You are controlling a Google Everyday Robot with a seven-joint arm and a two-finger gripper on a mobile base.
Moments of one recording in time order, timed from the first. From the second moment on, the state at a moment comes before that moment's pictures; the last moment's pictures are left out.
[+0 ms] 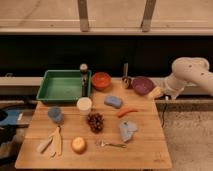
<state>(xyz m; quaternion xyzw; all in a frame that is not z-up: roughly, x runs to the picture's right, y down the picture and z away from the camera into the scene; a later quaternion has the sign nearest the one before) 0.310 0.036 0.769 -0.20 0.13 0.69 0.68</state>
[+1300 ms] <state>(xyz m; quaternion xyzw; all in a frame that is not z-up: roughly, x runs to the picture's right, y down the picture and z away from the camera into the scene) 0.215 -0.004 0.791 -0.19 0.08 0.61 0.77</state>
